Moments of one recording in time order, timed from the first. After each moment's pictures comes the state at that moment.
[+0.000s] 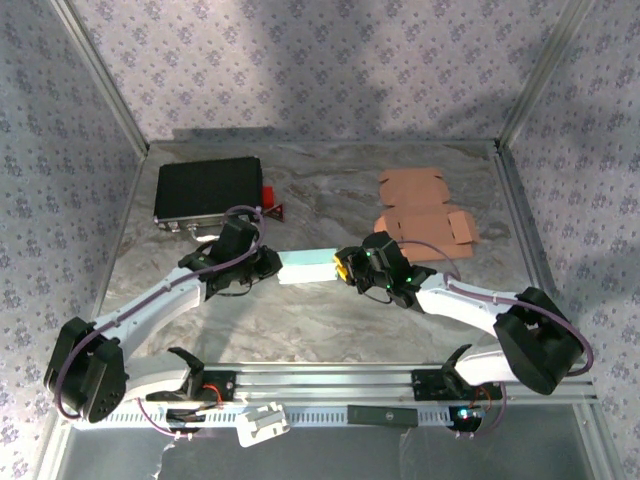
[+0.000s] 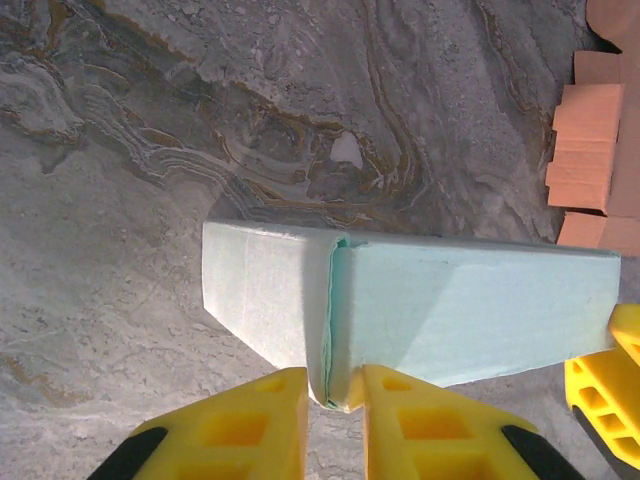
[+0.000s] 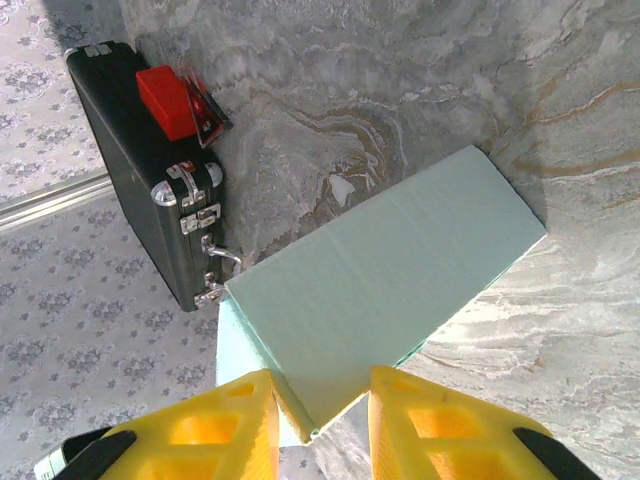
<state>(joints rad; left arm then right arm) -0.58 1.19 0.73 -0.43 0.14 -0.91 0.73 1.34 0.61 0.12 -0.11 1.73</state>
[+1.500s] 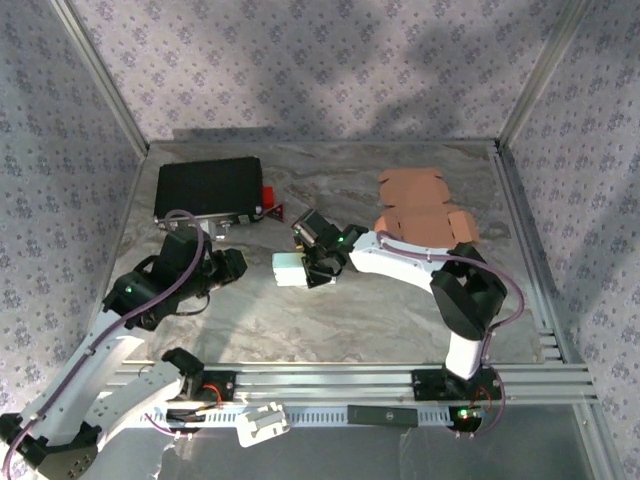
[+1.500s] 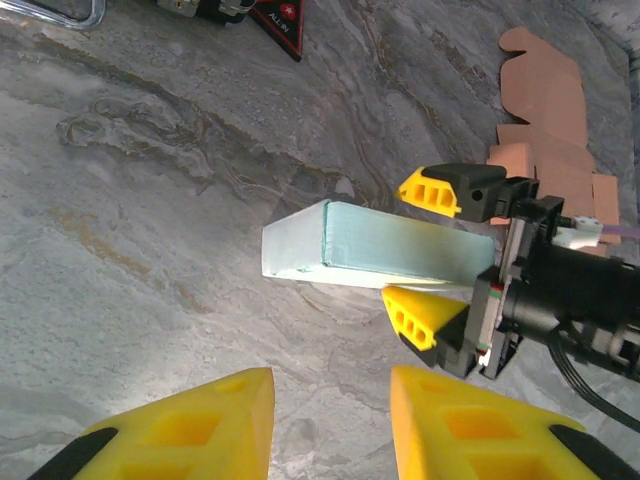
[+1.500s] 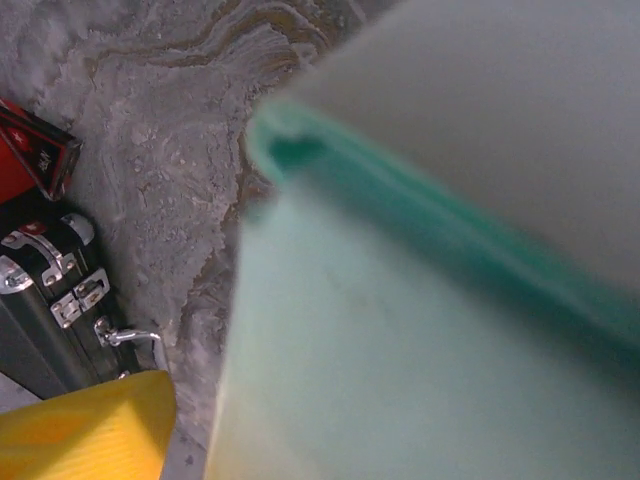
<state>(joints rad) -0.59 0.77 0.97 -0.95 -0.03 -0.85 0.90 1.80 1.28 -0.48 0.01 2.08</state>
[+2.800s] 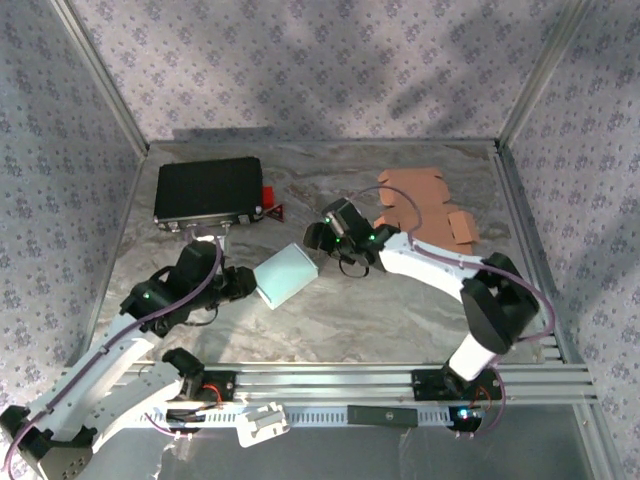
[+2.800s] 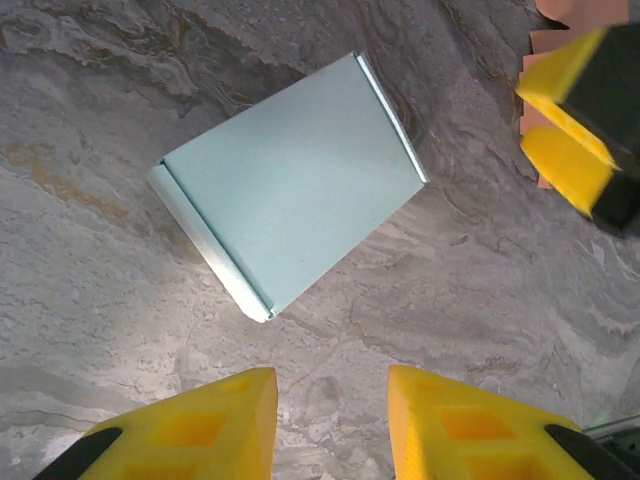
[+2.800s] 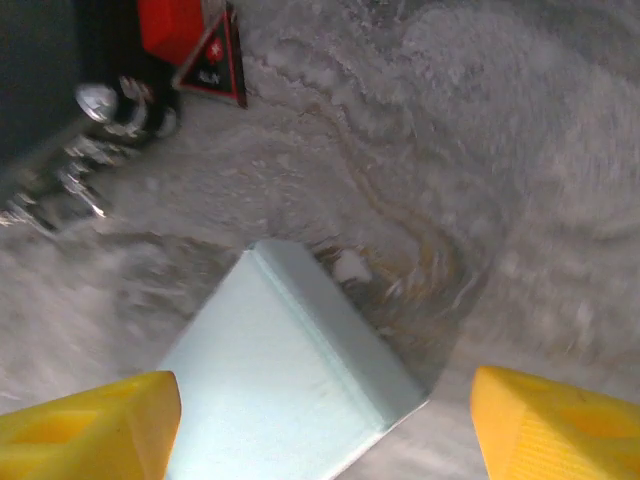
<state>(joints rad) -0.64 0.74 0.79 -0.87 0.04 -0.84 0.77 1.65 1.14 -0.34 0.01 0.91</state>
